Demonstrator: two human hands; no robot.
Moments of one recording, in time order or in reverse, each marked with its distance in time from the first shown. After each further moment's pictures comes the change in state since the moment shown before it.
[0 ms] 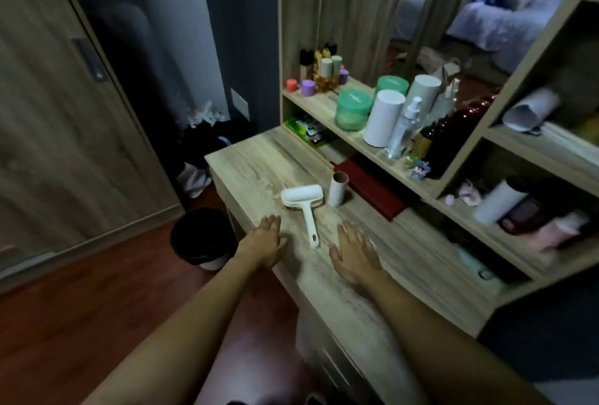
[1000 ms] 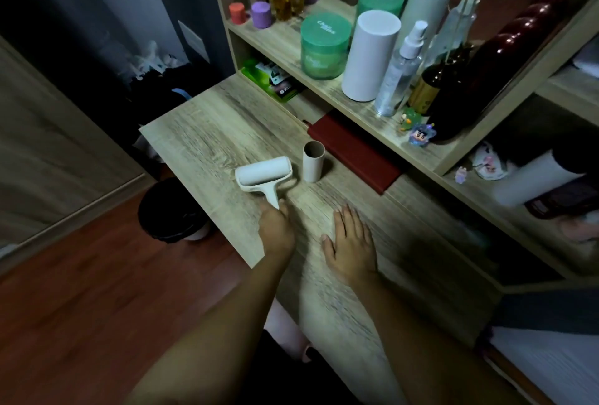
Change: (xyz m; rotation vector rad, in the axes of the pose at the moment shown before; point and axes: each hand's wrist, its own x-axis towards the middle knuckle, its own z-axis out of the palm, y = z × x) left_hand 0.110 0.075 0.069 -0.700 0.387 -0.497; right_hand 0.047 0.065 0.074 0.014 0.073 0.201
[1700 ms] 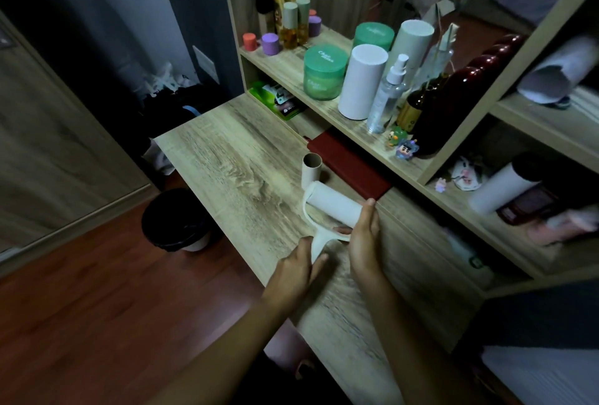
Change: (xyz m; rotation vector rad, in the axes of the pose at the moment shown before) left_hand -0.090 -0.019 -0.037 0.243 -0.424 0.593; right_hand -0.010 -0.031 -0.093 1.466 0.277 0.549
